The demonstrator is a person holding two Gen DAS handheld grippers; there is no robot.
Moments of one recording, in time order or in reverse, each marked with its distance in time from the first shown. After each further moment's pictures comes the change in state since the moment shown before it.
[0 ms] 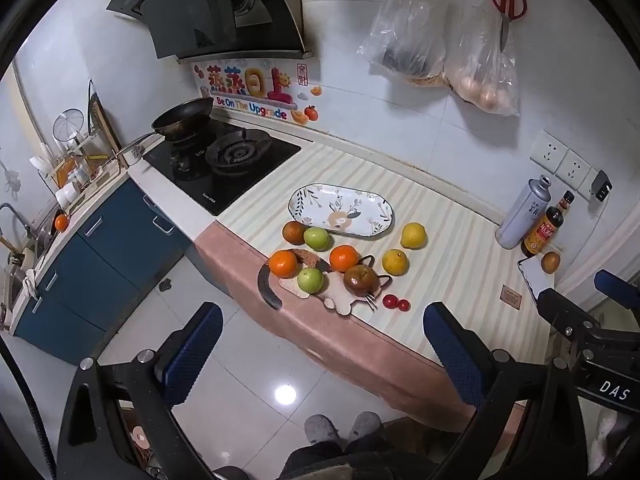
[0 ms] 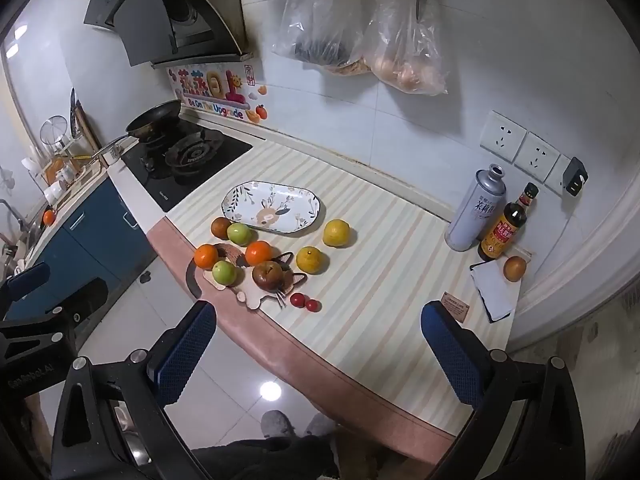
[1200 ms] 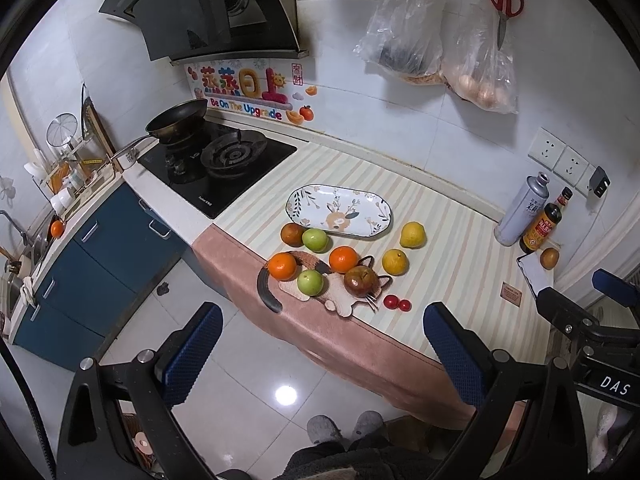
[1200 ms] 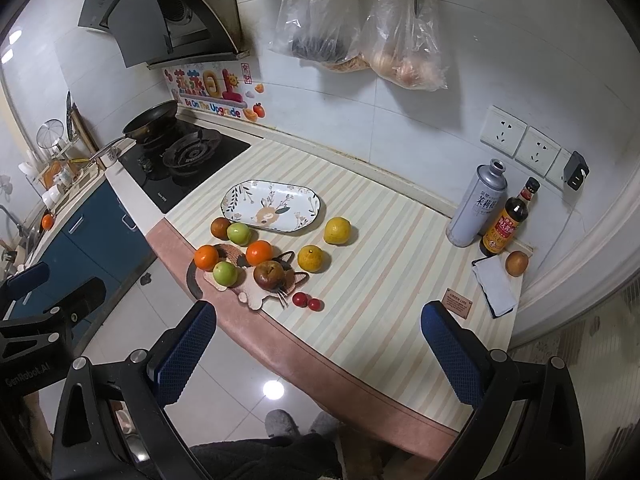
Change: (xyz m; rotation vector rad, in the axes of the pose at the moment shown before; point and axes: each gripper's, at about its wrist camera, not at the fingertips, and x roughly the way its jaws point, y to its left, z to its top) left arm 0.005 -0.004 0.006 0.005 0.027 -0.013; right arm 0.006 0.003 0.001 0.006 0.011 -0.001
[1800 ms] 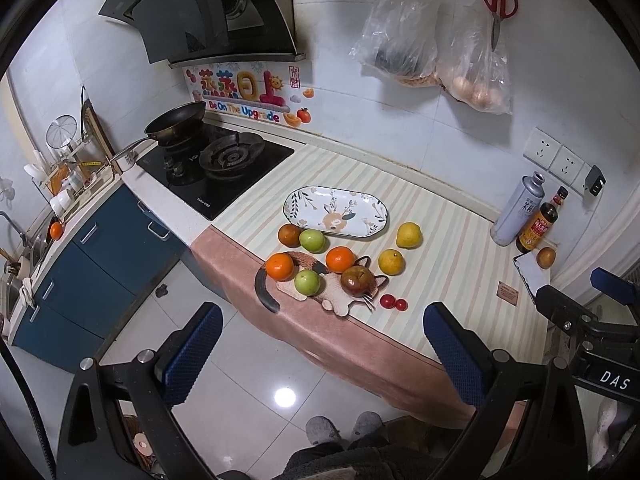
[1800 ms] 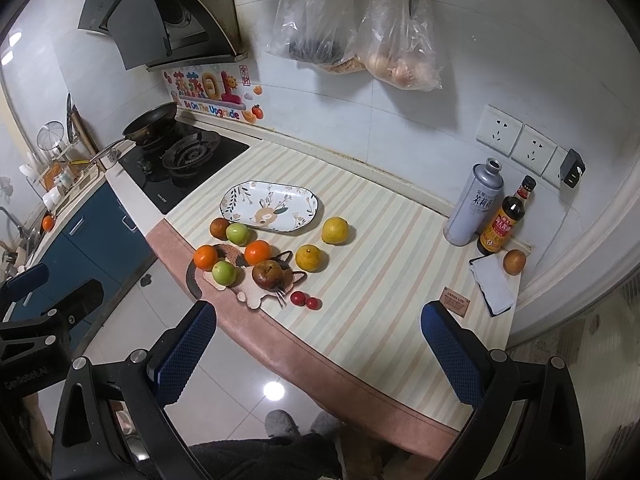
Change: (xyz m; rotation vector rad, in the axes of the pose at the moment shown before) left arm -0.002 -0.004 0.003 0.006 -0.005 -0.003; right arm 0.000 -0.003 0.002 0.003 -0.002 0.002
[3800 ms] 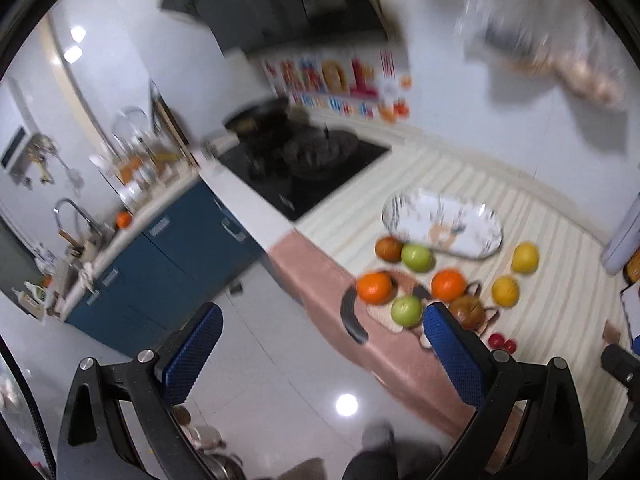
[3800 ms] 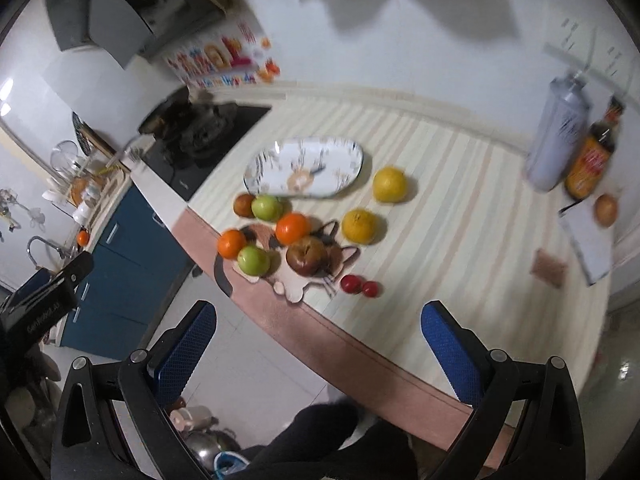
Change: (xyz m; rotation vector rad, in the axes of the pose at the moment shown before) left arm 0.134 0.058 0.014 -0.070 0.015 0.338; right arm 0.182 0.002 0.002 0.155 0.207 0.234
